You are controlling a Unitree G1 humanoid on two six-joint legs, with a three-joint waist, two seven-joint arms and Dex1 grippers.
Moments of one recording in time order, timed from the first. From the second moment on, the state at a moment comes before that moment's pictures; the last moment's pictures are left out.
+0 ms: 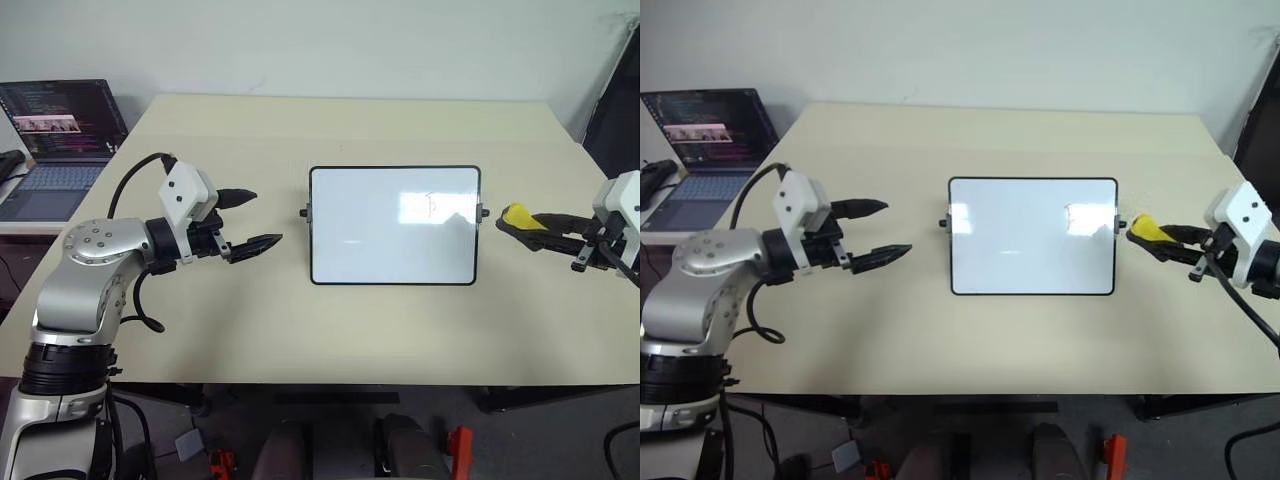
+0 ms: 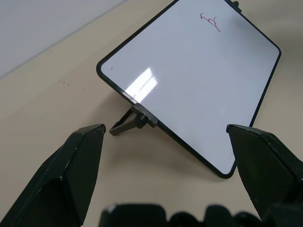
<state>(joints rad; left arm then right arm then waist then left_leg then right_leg) -0.47 0.81 0.10 -0.11 -0.41 0.43 -0.97 -0.30 -0.98 -0.33 -0.09 0.34 0.46 1.09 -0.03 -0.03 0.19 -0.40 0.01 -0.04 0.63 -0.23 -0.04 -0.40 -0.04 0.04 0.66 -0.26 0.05</state>
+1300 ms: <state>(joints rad) -0.50 0.77 0.06 -0.10 -0.39 0.42 -0.97 -0.58 -0.70 -0.02 -0.05 0.19 0.40 0.81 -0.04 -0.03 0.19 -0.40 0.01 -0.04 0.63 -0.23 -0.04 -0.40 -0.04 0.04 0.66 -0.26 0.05</state>
